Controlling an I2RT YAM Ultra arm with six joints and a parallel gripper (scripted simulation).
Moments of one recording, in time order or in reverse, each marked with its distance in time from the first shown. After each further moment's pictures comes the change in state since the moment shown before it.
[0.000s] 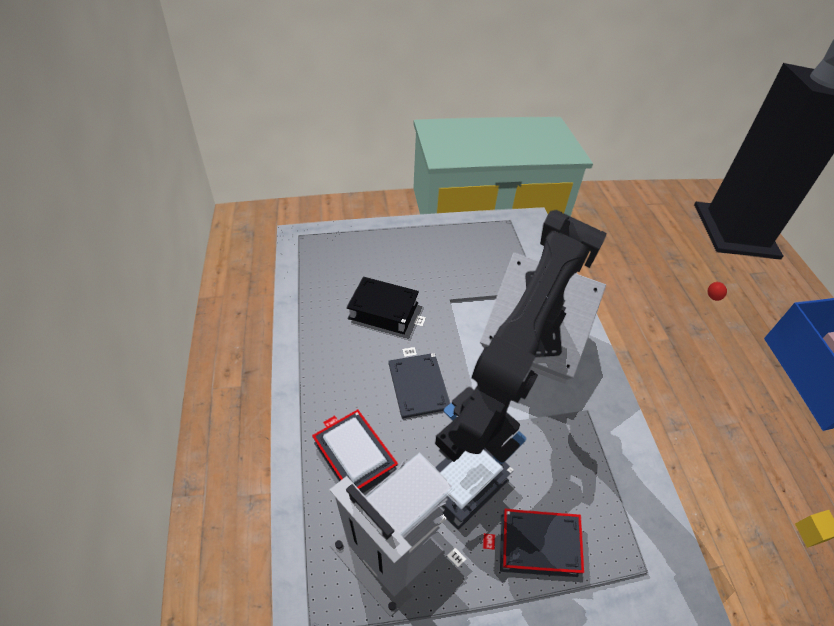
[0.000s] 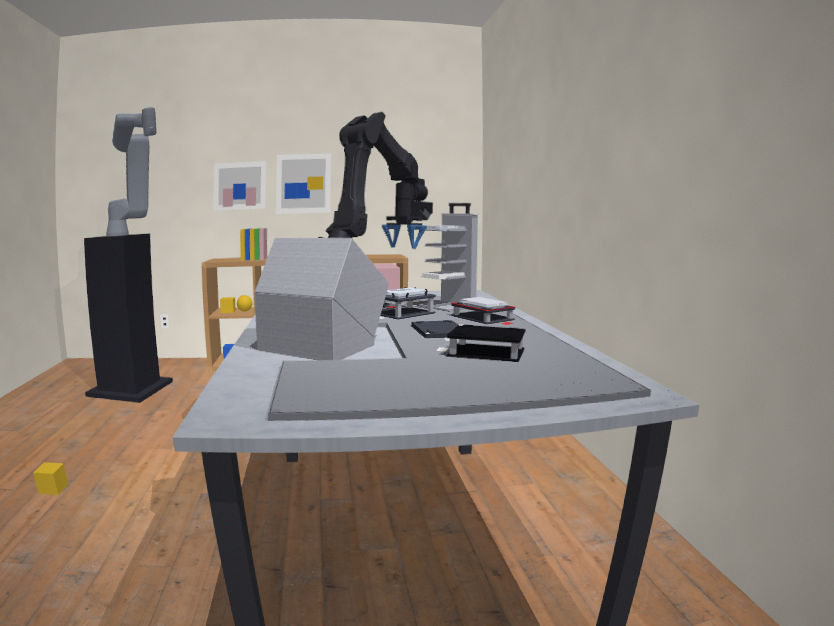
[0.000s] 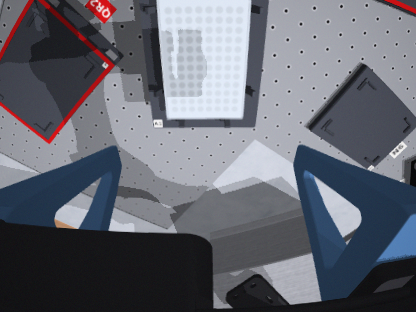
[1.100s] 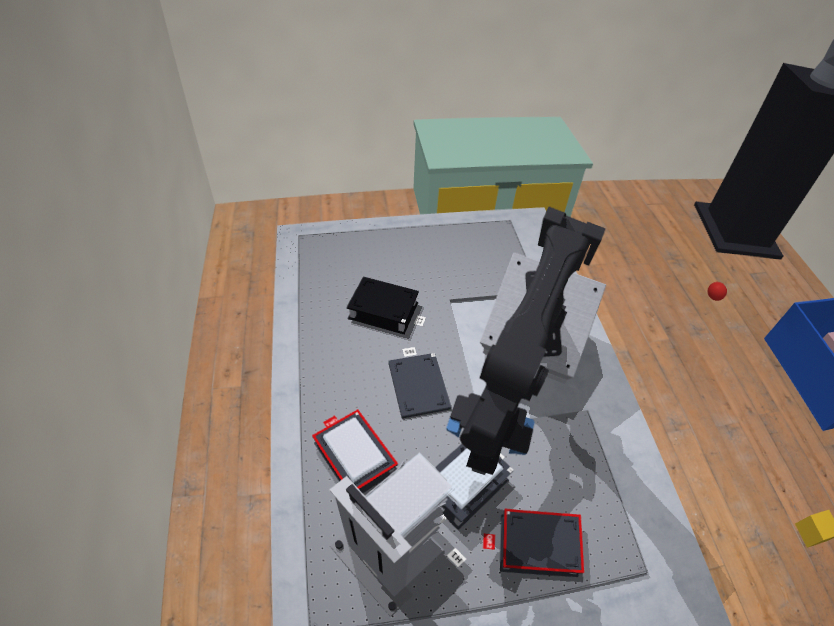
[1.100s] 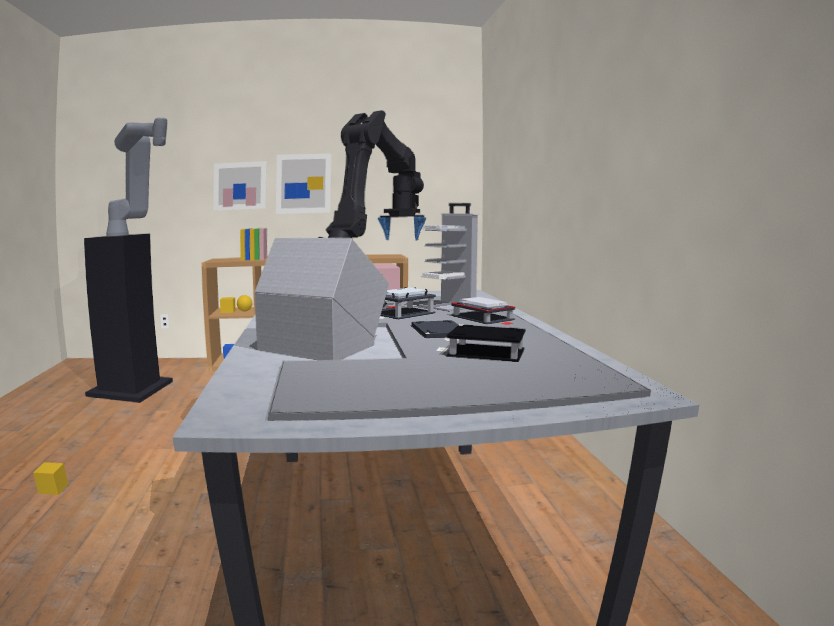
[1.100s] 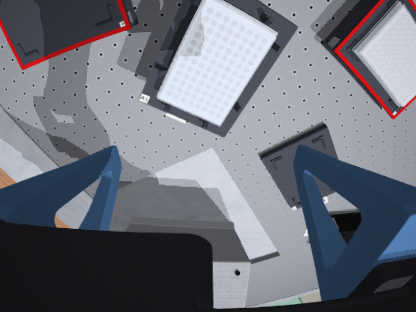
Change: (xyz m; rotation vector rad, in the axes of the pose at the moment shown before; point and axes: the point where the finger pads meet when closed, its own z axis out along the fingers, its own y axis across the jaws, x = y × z) arm -0.005 0.013 -0.025 0.023 -0.012 -0.483
